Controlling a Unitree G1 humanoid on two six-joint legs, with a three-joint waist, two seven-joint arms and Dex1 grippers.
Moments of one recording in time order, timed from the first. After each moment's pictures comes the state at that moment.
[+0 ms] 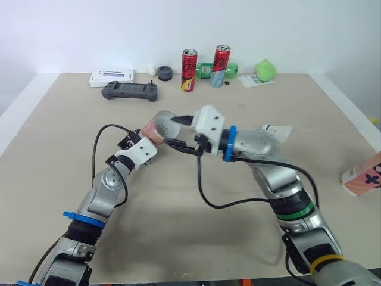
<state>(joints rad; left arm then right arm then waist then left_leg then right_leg) -0.42 0.40 -0.16 0.14 0.35 0.05 -0.24 -0.64 -0.39 0.16 -0.22 0.23 0.35 0.75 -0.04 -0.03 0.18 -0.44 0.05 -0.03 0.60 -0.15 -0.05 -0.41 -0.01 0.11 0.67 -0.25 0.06</state>
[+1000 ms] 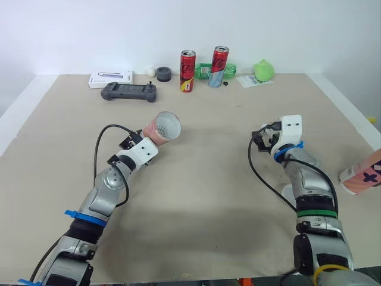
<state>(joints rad) -0.44 0.40 -0.17 0.18 0.35 0.04 -0.25 -0.69 -0.42 -0.22 0.52 0.13 0.36 0.27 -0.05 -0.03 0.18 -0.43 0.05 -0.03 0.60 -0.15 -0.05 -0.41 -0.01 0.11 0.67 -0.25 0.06</state>
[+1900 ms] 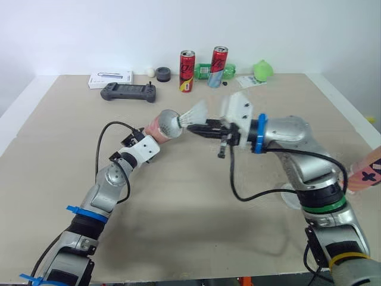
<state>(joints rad) -0.48 0.40 -0.18 0.22 0.35 0.04 -0.26 -0.81 -0.51 0.26 -0.11 0.22 0.34 0.94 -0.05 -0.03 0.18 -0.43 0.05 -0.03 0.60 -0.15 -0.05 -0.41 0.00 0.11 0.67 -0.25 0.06</state>
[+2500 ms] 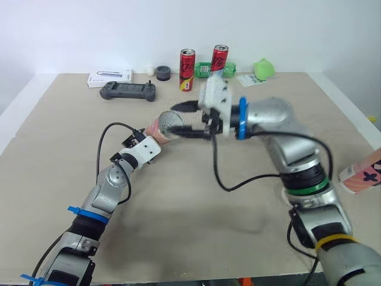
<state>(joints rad) -0.48 0.39 -0.19 0.21 0.35 0.04 -0.26 -1.04 -0.52 0.23 -0.06 0.27 0.46 1.07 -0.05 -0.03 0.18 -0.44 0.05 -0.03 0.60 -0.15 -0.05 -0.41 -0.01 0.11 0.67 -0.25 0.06</state>
